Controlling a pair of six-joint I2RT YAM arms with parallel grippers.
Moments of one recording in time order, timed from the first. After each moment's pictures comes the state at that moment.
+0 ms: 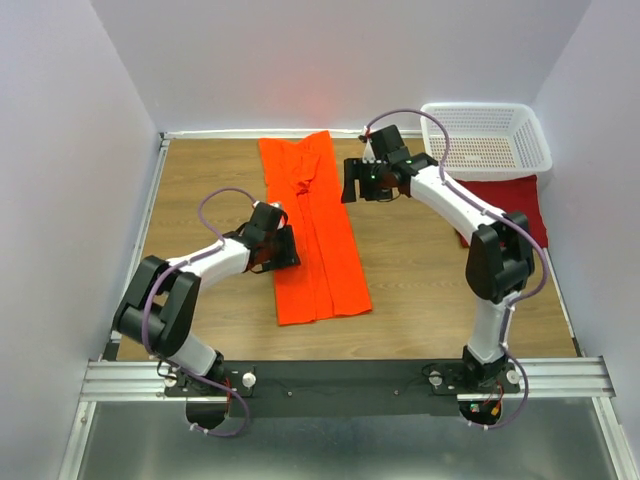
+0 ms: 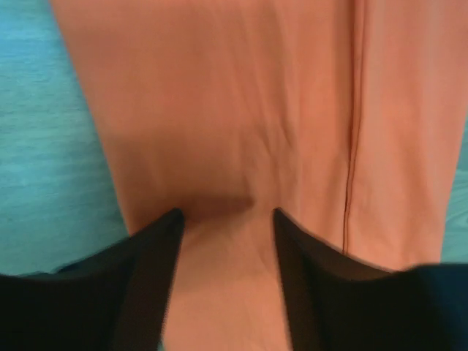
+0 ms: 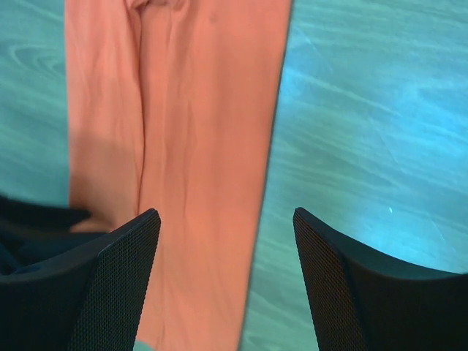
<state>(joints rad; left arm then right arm) -0.44 1.56 0.82 -0.22 0.08 -0.58 0.49 1.91 1.65 -0.61 -0.15 0.30</state>
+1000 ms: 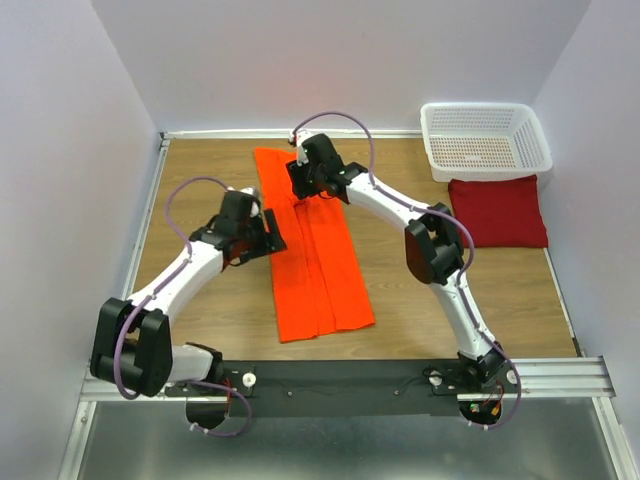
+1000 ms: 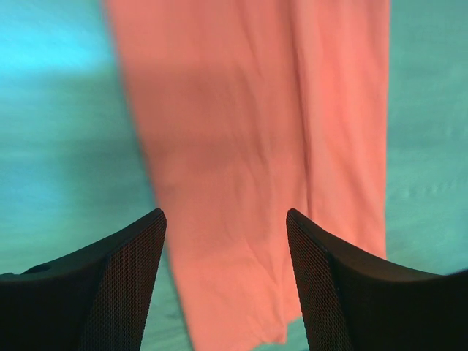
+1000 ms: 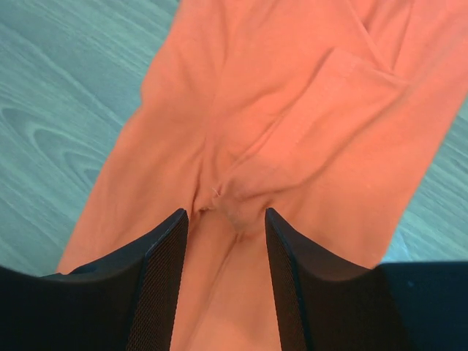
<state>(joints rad) -0.38 1.30 0.81 -0.40 0.13 -0.56 0.67 2.37 2.08 -0.36 -0.02 0.10</state>
